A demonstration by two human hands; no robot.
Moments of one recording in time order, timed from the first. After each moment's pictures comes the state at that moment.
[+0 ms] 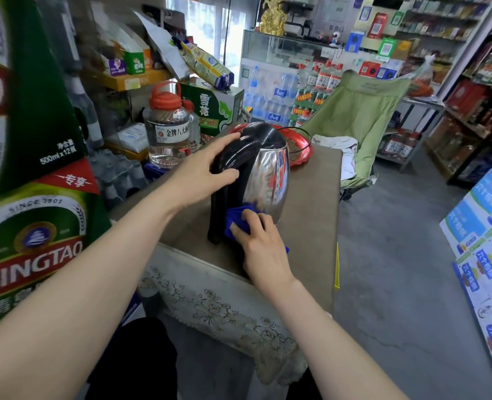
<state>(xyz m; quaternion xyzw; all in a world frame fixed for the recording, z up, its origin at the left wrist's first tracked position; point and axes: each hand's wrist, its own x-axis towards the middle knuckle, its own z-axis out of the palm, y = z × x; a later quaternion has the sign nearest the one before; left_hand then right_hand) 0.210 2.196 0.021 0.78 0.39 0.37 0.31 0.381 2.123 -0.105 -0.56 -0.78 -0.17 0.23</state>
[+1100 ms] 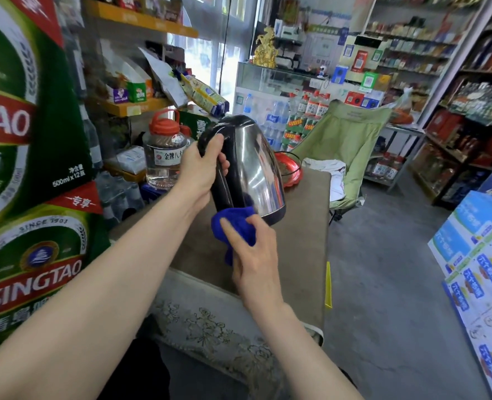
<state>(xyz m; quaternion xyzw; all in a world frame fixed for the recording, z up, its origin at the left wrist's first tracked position) 0.245 2.189 0.064 0.46 0.34 0.65 0.51 0.356 2.093 -0.066 -0.51 -0.71 -0.14 0.46</state>
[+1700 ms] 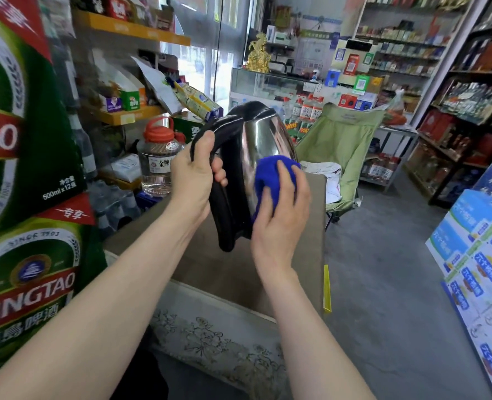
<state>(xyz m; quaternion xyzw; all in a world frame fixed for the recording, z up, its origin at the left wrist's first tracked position) 0.254 2.160 0.079 0.40 0.25 0.68 0.56 0.369 2.129 0.005 -0.55 -0.54 -0.15 0.62</state>
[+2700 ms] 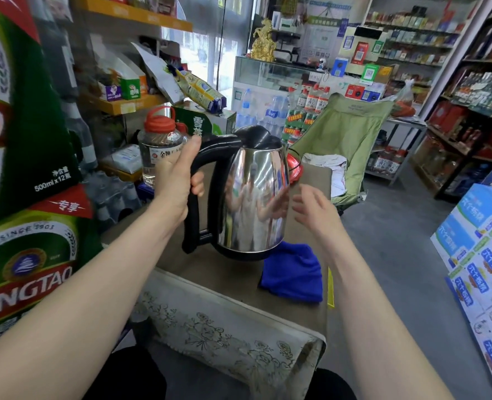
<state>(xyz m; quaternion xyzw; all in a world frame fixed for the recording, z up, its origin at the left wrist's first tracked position) 0.227 2.182 0.050 0.44 0.32 0.65 0.52 0.461 2.137 0.012 -0.63 -0.48 0.32 0.52</state>
